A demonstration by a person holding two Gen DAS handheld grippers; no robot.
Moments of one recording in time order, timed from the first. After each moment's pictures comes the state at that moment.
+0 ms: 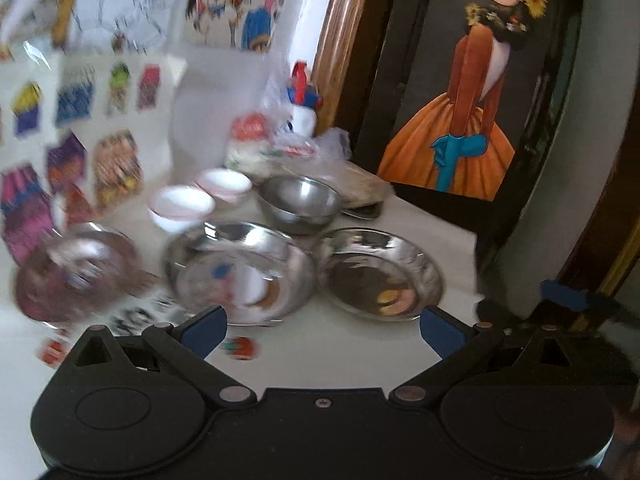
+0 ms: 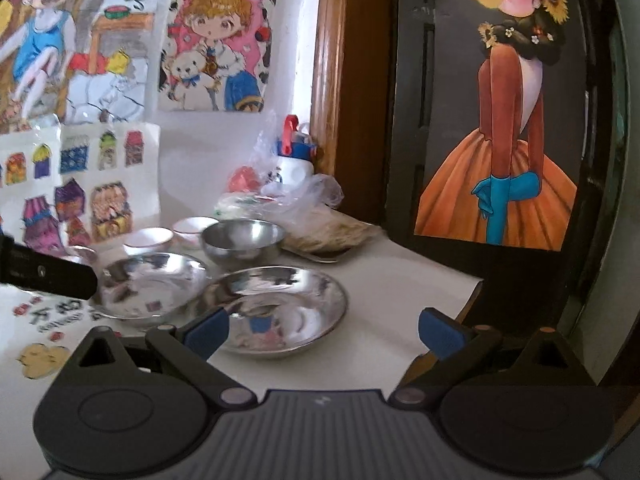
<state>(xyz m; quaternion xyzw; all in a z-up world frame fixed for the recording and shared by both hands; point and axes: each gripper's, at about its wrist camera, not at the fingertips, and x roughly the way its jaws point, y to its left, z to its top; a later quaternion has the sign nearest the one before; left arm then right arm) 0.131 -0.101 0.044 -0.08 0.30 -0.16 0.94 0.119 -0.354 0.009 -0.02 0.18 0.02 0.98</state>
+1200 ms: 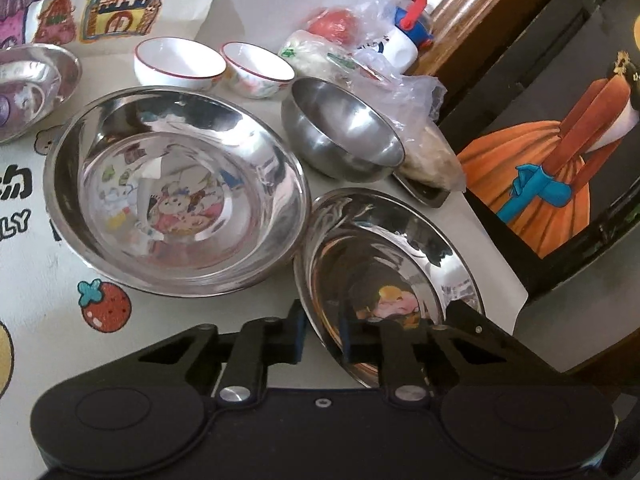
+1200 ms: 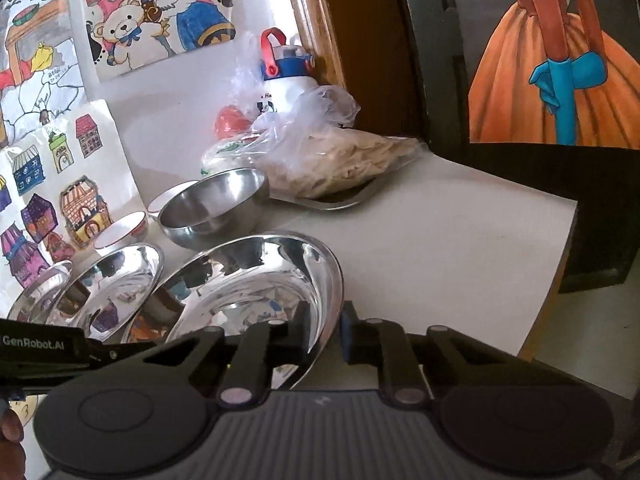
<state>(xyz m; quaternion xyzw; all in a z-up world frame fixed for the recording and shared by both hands) 0.243 -0.154 -0.037 -0.26 0.39 -0.05 0.88 0.258 -0.394 -0.045 0.09 0.30 0.12 0.94</state>
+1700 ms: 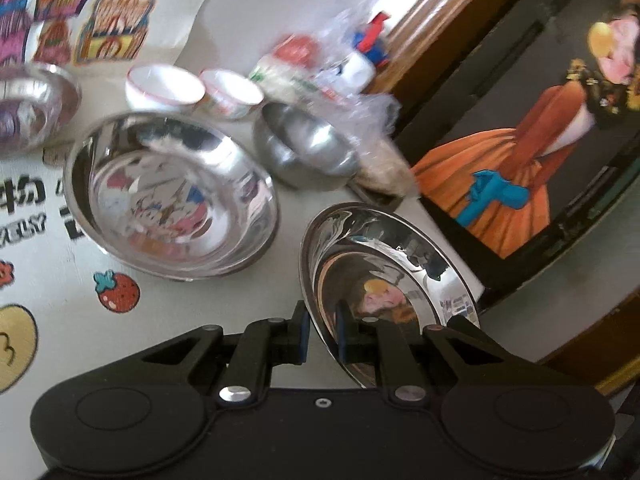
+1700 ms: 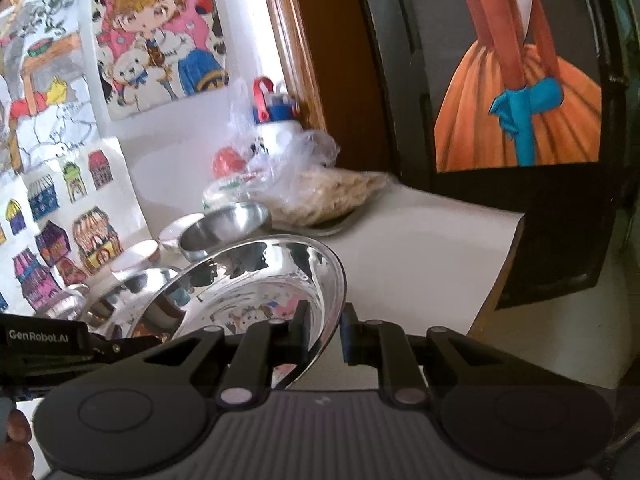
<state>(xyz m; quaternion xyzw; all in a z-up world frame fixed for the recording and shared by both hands) 0.202 -0.146 -0.010 -0.27 0.34 -0.10 0.89 0.185 -0.391 -0.006 0.10 0.24 0.08 0.96</state>
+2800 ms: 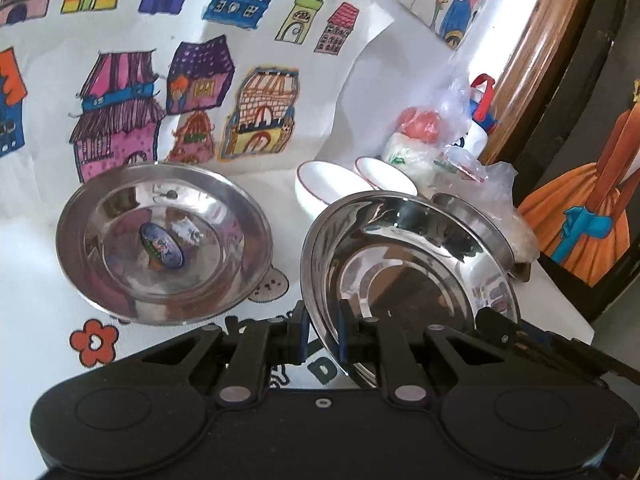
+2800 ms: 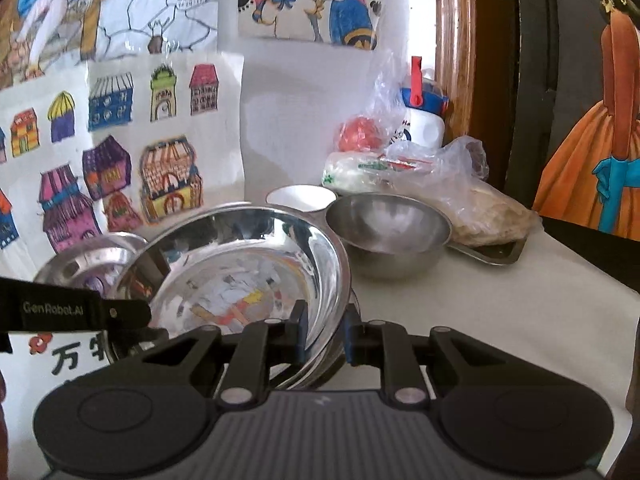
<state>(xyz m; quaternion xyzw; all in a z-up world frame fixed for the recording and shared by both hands) 0.213 -0.019 -0.011 -0.19 0.32 0.02 0.93 0.232 -0.204 -0.010 -0.04 0.26 0.13 0.96</state>
